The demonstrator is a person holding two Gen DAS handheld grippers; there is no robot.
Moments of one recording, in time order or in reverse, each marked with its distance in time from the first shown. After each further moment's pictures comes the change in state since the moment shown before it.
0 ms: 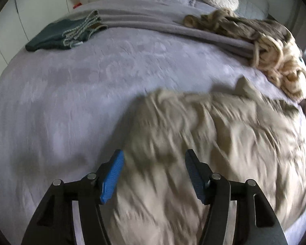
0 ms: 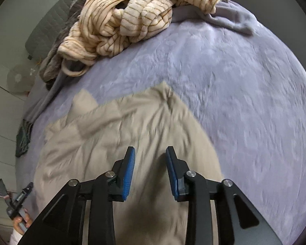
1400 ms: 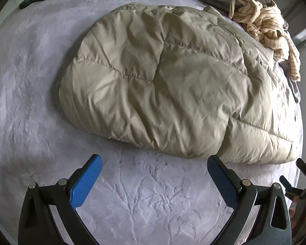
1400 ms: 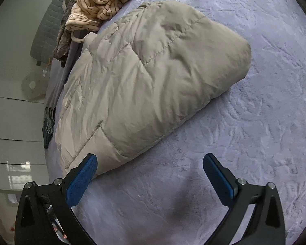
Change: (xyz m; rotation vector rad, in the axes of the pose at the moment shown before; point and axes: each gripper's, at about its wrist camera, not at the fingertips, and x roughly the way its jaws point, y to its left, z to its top) left arm -0.032 -0.033 -0.144 -0.047 0.244 -0.130; right arm -0.018 -0.031 -0.156 0.213 0.160 0.201
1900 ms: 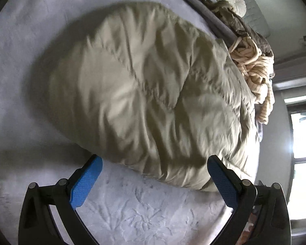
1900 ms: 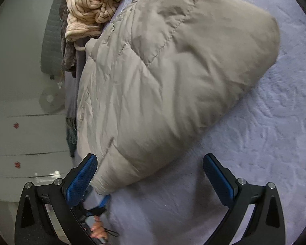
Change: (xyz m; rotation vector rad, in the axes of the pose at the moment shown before) left arm 0.027 0.072 0.013 -0.264 0.005 -0.403; right arm 0.025 -0.010 0.015 0.148 0.049 0.206
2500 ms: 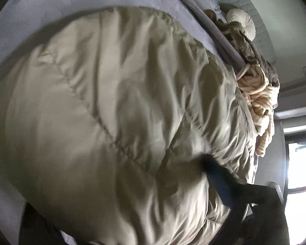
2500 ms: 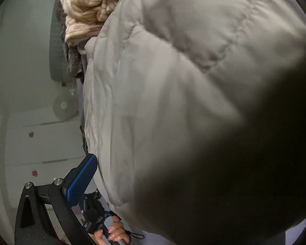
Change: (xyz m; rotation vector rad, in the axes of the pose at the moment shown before) left arm 0.036 -0.025 0.040 -0.113 -0.163 -0.006; right arm 0.057 0.012 0.024 0.075 0.003 0.133
